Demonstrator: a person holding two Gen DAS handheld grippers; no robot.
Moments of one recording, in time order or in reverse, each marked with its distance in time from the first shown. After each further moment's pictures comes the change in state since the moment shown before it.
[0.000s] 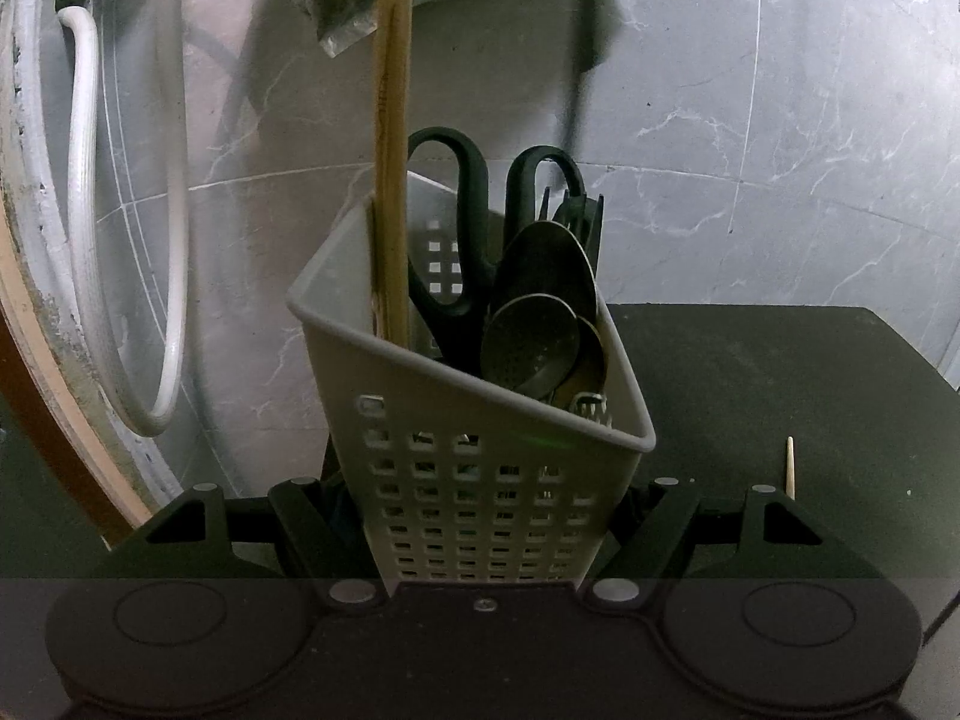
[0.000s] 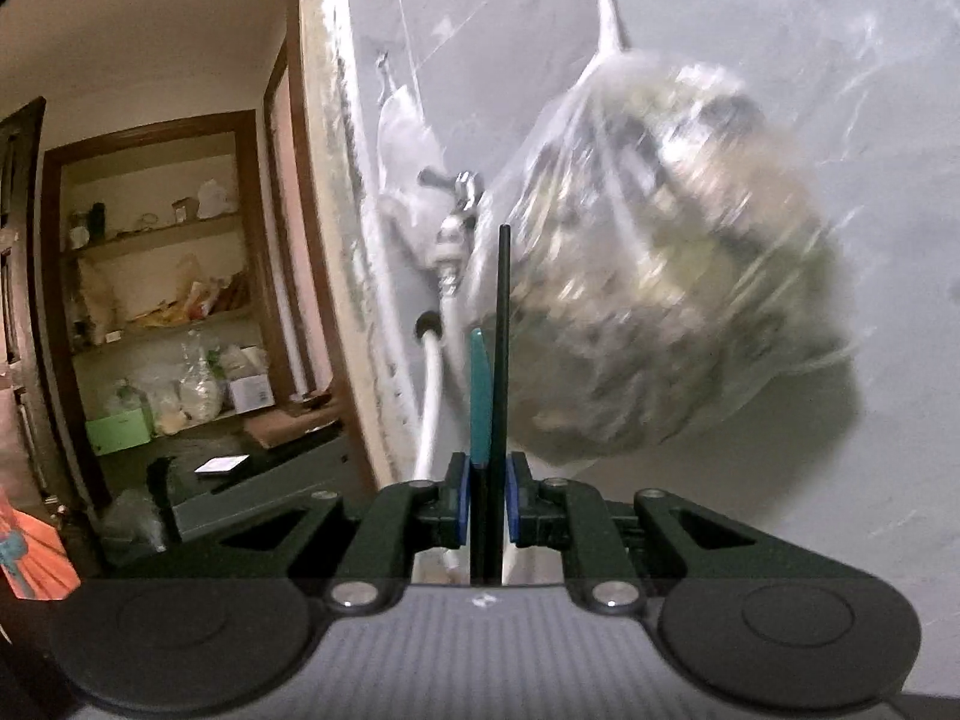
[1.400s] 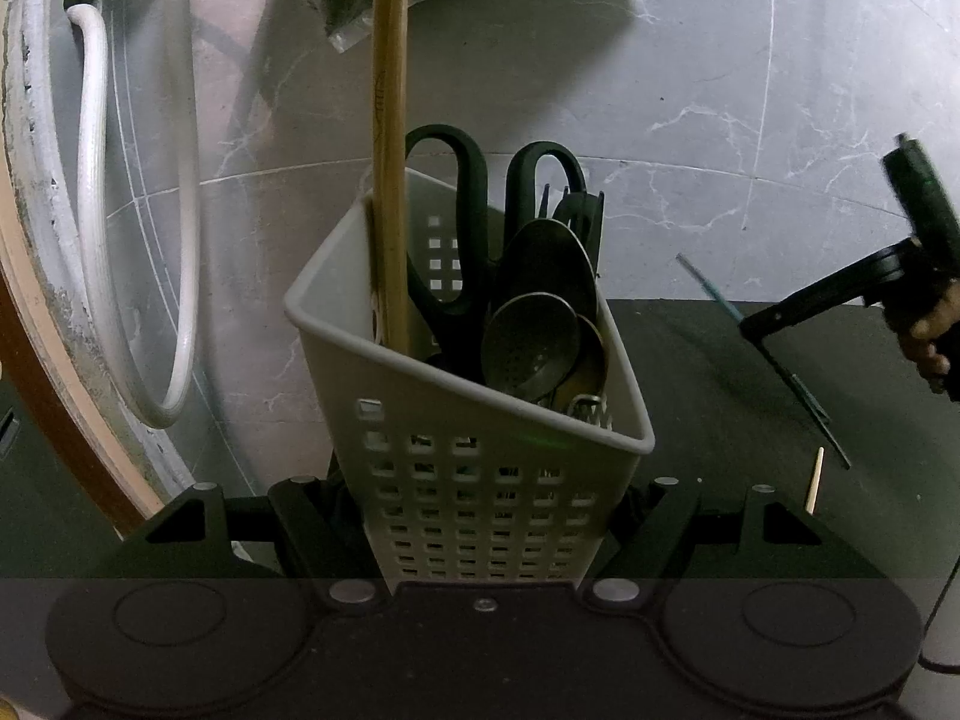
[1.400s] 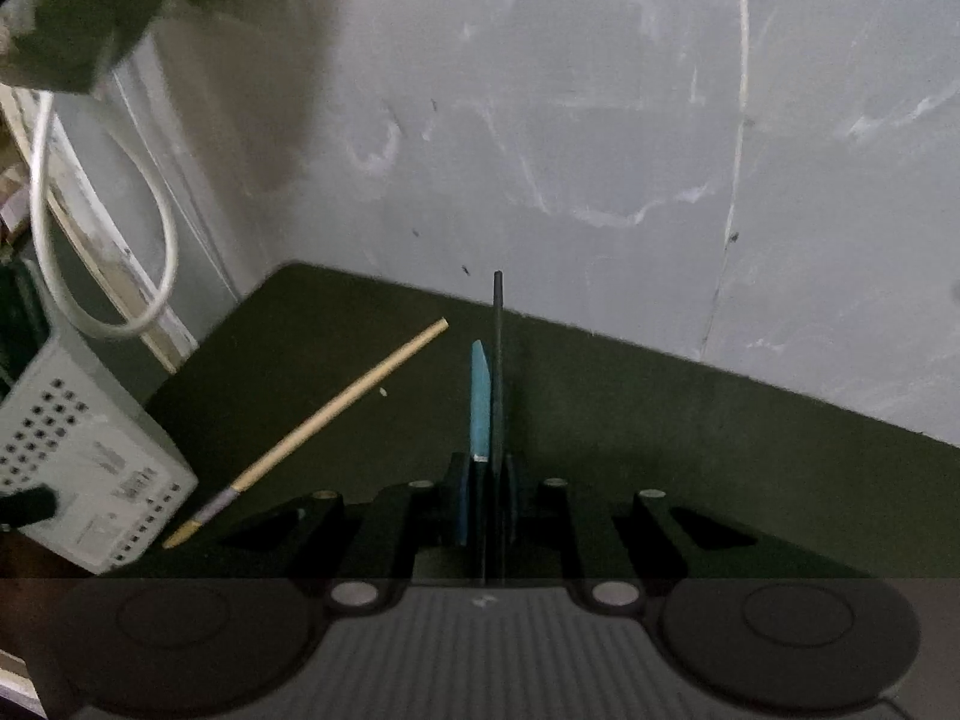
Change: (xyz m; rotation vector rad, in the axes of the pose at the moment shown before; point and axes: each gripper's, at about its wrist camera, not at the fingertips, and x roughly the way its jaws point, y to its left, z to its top) left arm -0.001 -0.005 0.003 -0.012 0.018 0.033; right arm -0.005 -0.199 -0.149 0.202 0.589 -0.382
